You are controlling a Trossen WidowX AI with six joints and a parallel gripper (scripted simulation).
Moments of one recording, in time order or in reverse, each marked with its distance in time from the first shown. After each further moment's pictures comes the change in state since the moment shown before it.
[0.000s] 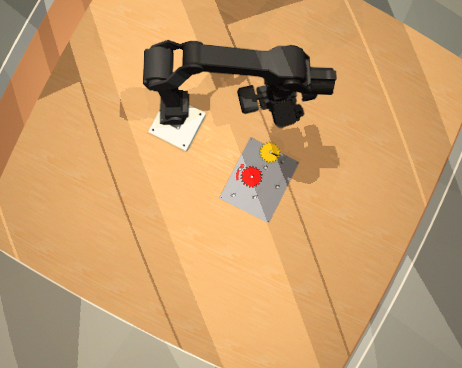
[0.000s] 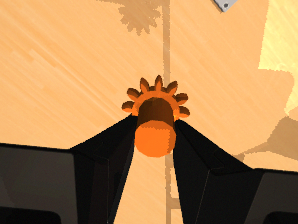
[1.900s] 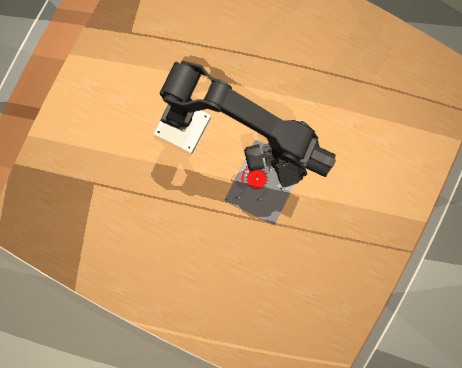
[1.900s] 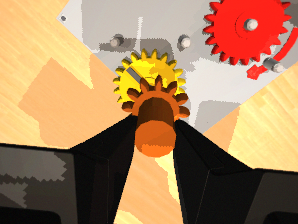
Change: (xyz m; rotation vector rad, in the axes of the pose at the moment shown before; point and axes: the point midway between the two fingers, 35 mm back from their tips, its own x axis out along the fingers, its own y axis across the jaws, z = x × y) arm 0.052 -0.023 0.128 -0.001 -0.007 0.003
